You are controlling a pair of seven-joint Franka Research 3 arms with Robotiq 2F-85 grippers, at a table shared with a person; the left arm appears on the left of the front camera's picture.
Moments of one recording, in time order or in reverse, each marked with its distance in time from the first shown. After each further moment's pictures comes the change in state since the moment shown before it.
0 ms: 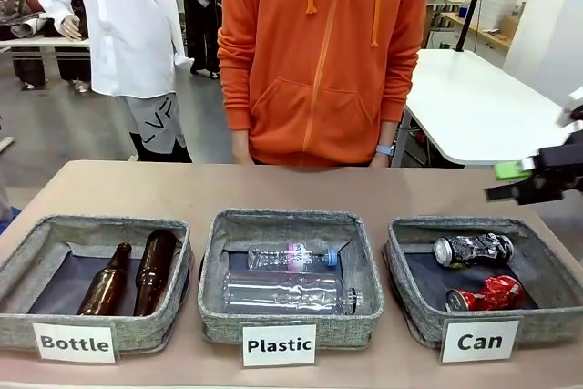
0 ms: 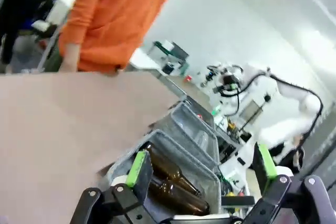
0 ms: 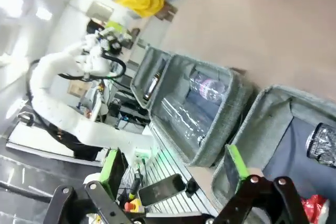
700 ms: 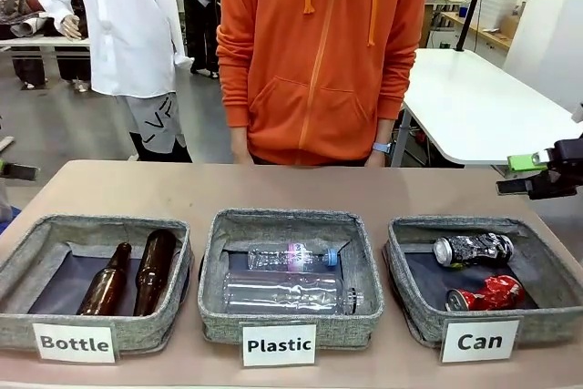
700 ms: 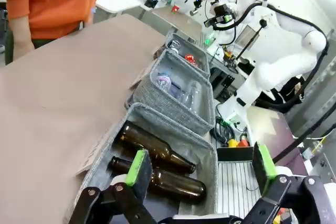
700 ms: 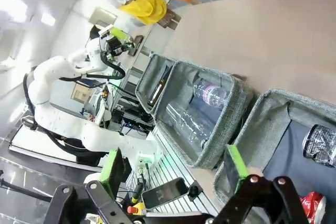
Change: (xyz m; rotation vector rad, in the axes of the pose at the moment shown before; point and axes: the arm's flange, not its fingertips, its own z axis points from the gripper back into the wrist) left arm 0.035 -0.020 -0.095 -0.030 0.374 -0.076; right arm -0.001 0.006 0.025 0.025 -0.054 0.015
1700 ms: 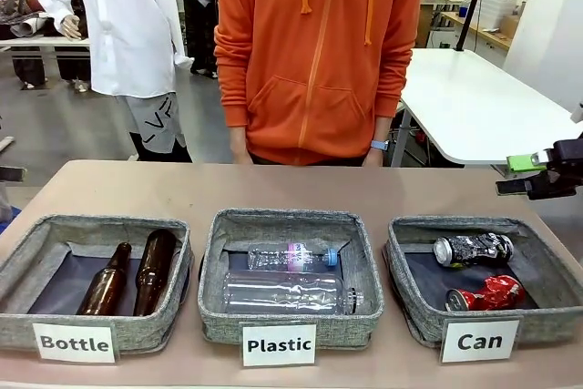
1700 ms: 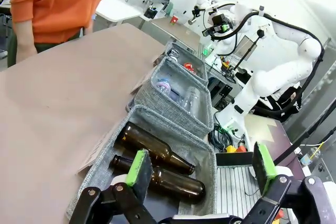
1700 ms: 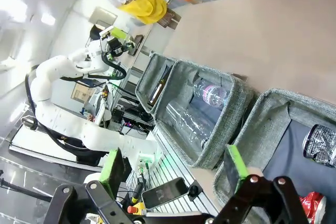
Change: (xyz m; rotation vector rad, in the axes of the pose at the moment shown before) left arm -0.011 0.002 0.017 -0.010 -0.052 0.002; right arm 0.000 0.000 0.000 0.000 0.001 0.000
